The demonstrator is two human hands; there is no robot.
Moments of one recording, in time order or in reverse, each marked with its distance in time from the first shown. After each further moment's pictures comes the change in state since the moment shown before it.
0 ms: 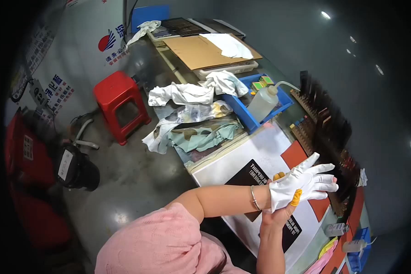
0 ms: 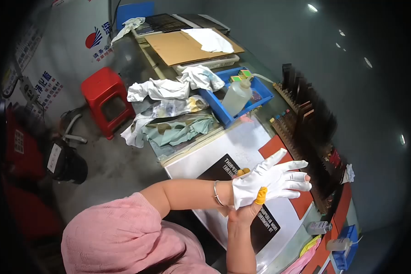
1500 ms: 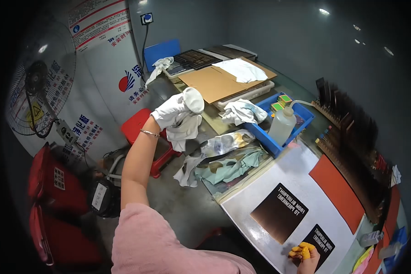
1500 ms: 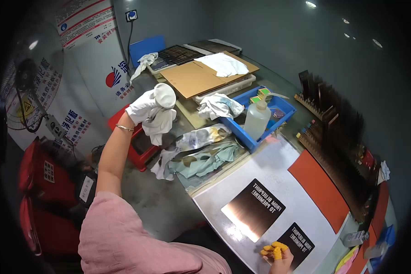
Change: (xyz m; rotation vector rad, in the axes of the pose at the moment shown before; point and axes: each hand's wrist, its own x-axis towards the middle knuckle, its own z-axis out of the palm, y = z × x) left_hand -0.233 0.337 0.074 1.595 0.746 0.350; right_hand -0.089 -0.053 -0.074 -0.719 0.362 0.337
